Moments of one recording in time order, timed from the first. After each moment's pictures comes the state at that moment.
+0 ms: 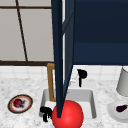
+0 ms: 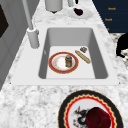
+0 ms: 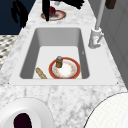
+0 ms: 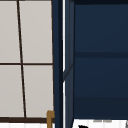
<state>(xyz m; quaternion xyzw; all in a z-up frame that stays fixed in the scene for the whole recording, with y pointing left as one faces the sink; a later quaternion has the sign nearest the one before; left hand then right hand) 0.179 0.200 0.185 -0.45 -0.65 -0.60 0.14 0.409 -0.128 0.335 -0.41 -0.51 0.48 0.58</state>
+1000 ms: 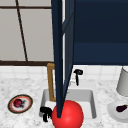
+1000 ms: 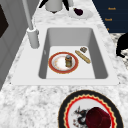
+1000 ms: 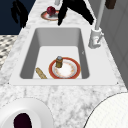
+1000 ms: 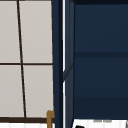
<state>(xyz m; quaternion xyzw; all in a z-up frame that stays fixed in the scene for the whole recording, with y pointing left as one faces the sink) 0.179 0.200 0.185 -0.45 -0.65 -0.60 0.14 0.503 -0.102 0.304 -0.31 -0.40 0.58 0.64</state>
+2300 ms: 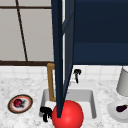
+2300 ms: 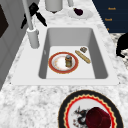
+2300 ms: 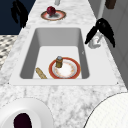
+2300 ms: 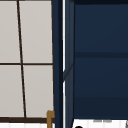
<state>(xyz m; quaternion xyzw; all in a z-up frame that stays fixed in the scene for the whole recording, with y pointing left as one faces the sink) 0.179 0.200 0.185 -0.45 -0.65 -0.60 0.14 0.664 -0.103 0.195 -0.28 -0.33 0.62 0.66</state>
